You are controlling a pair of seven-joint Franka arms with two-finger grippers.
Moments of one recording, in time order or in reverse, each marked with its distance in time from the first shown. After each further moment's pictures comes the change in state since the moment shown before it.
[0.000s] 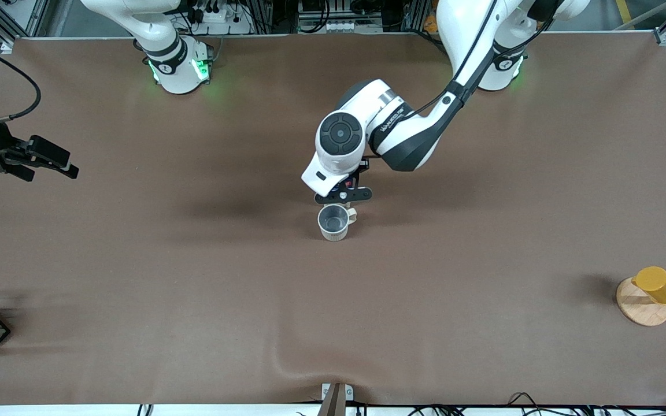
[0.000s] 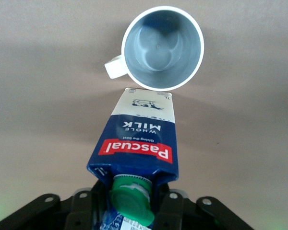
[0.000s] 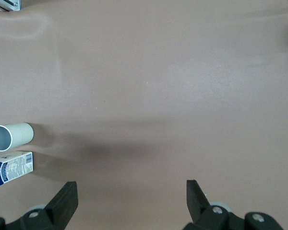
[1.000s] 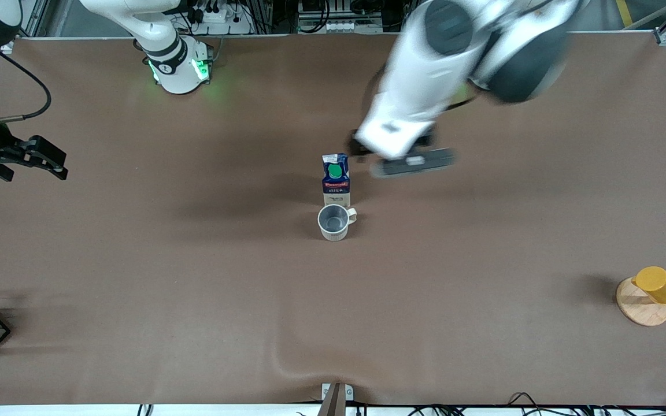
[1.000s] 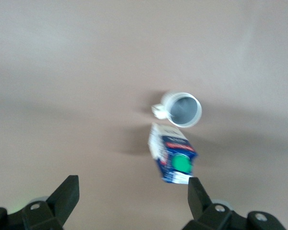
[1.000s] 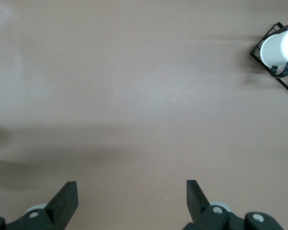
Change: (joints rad) left arm 0.242 -0.376 0.015 0.062 0.018 -0.236 0.031; right arm 0.051 -0.010 0.006 0.004 -0.196 0.021 0.001
